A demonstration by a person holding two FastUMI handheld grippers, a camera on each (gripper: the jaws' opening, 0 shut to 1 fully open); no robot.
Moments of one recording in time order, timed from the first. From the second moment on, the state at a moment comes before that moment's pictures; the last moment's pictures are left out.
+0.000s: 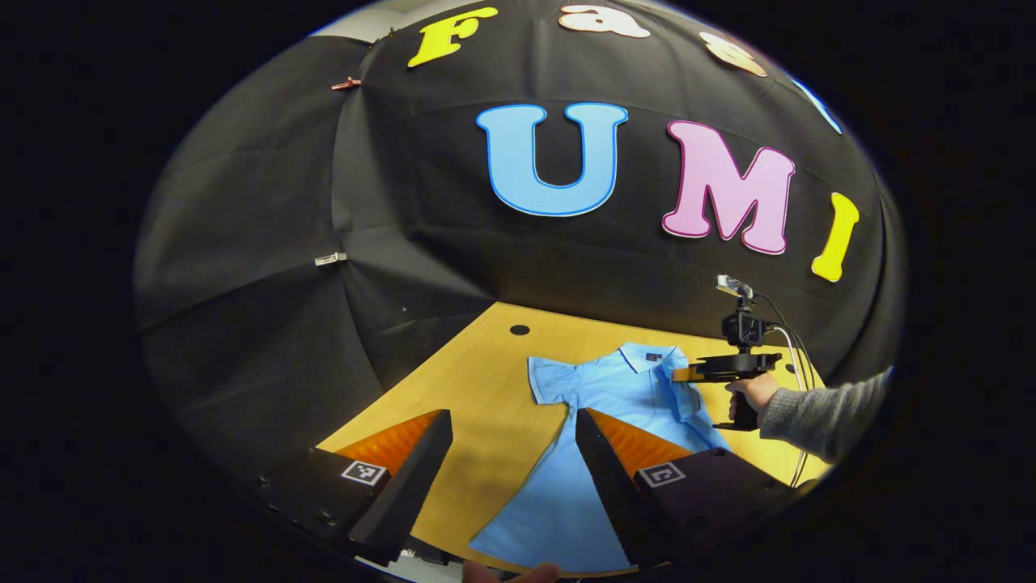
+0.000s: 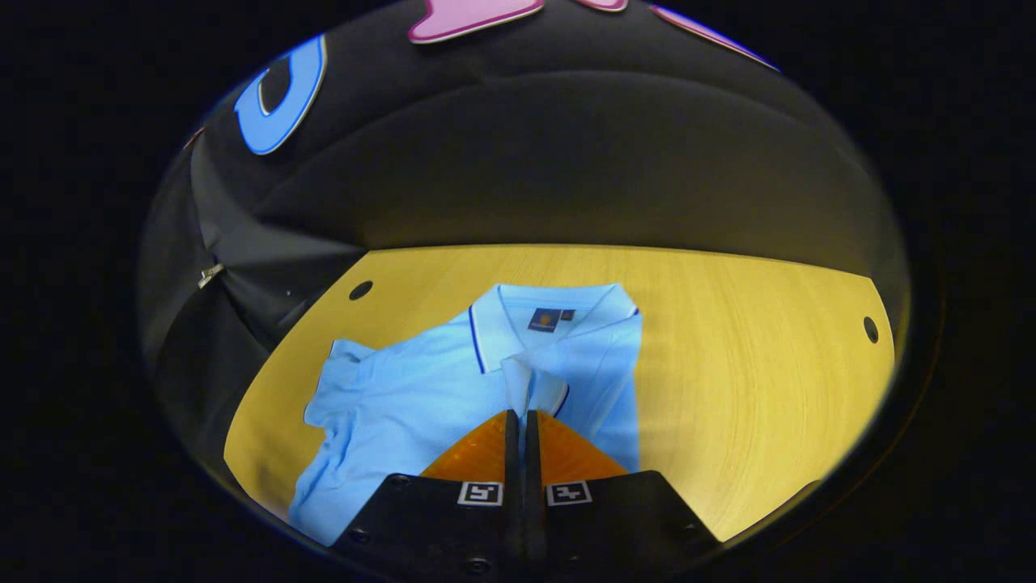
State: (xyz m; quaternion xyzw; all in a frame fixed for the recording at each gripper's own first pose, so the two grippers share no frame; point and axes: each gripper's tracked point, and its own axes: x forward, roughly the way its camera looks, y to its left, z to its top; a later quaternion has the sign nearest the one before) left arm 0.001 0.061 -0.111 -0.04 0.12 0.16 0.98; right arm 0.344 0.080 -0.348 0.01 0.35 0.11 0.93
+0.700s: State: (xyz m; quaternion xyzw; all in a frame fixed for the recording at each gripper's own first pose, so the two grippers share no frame) left arm -0.003 0.080 -0.117 -0.05 0.12 0.17 0.98; right arm 0.332 0.101 -0.376 -0.01 0.39 0.11 0.91
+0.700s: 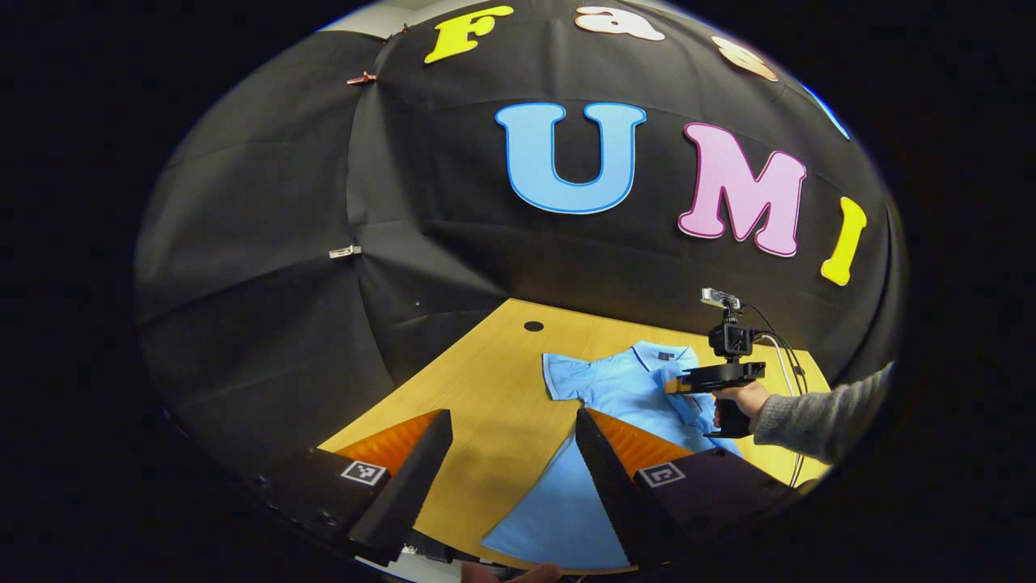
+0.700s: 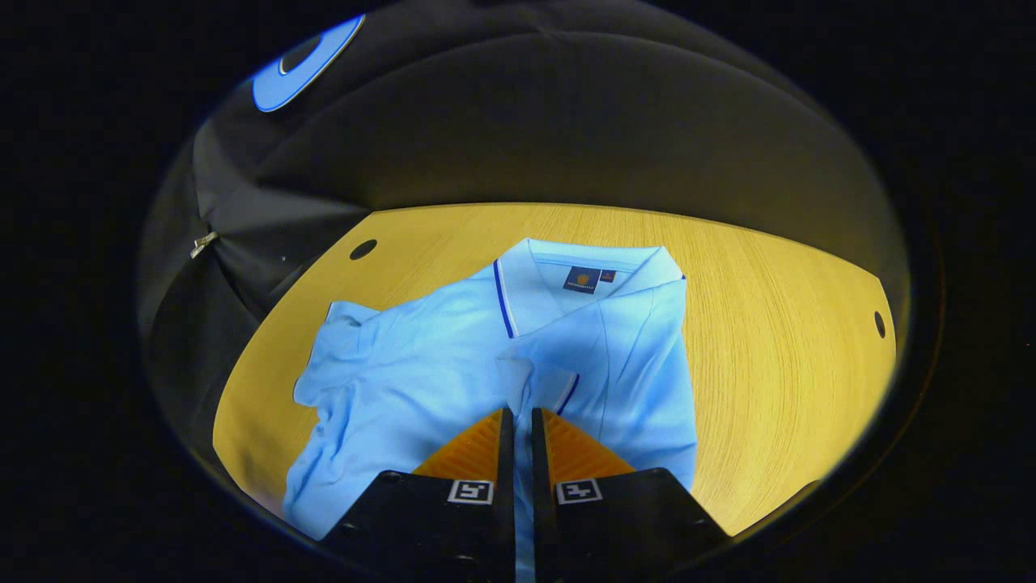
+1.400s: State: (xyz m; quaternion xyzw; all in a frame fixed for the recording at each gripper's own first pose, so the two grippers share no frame) left arm 0.089 0.081 -0.105 -0.01 0.10 0.12 0.99; right arm 0.318 0.100 -0.302 0.04 0.30 0.12 0.95
